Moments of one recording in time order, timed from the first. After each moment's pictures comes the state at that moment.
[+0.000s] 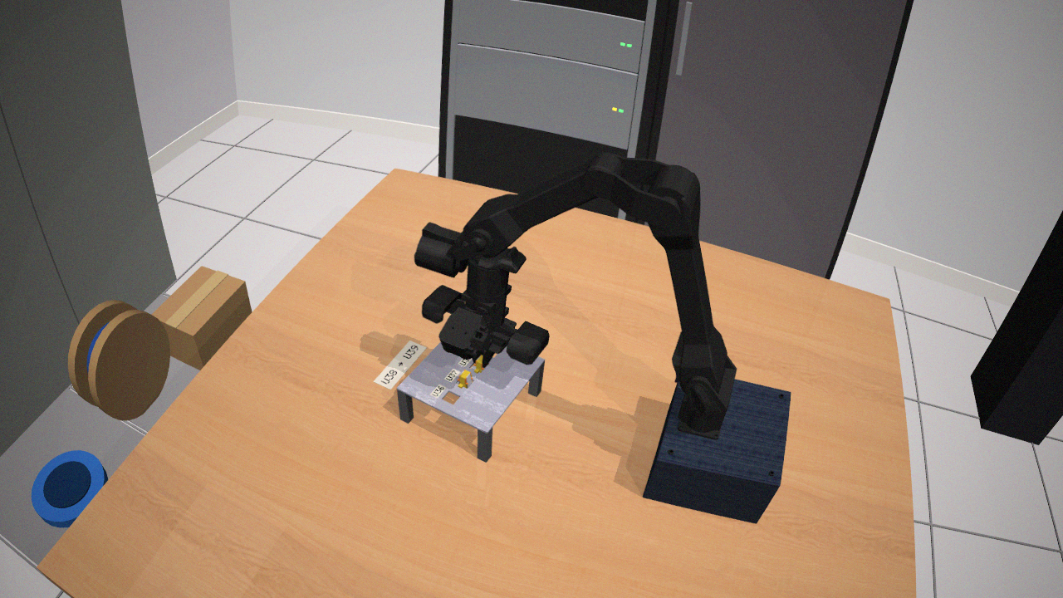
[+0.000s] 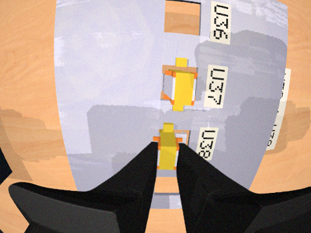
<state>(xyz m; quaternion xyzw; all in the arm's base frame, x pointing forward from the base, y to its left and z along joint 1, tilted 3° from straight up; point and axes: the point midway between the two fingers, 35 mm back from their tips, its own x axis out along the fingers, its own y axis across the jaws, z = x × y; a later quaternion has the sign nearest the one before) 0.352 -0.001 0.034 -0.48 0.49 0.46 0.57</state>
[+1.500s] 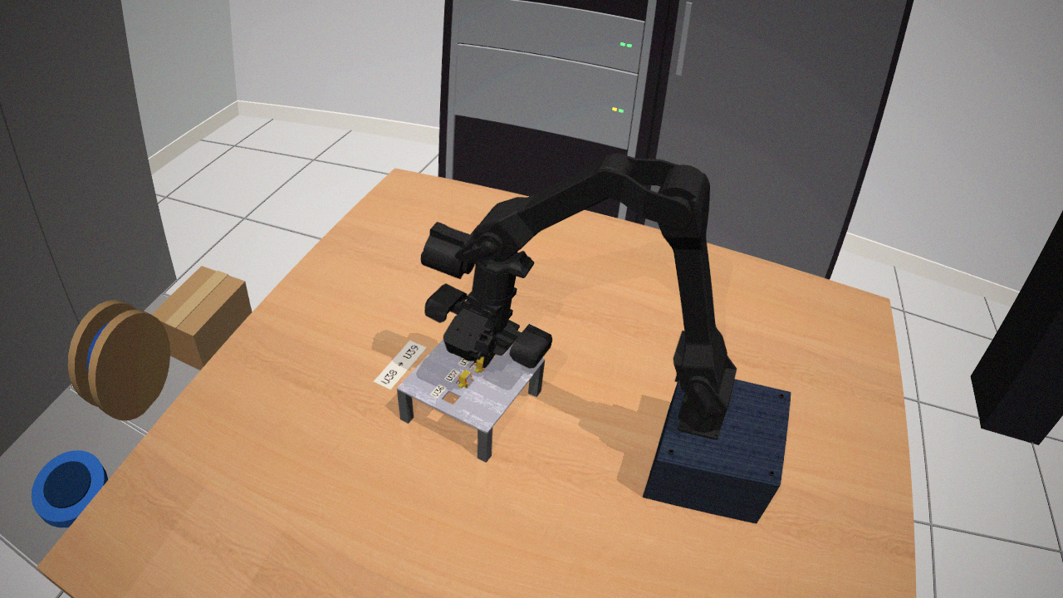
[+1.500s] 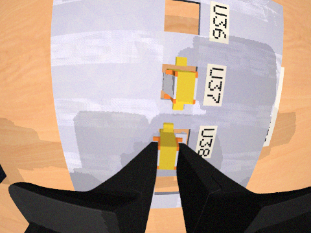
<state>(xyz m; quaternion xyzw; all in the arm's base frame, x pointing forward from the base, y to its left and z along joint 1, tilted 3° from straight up) 0.350 -0.001 0.034 -0.49 0.48 0.44 0.58</state>
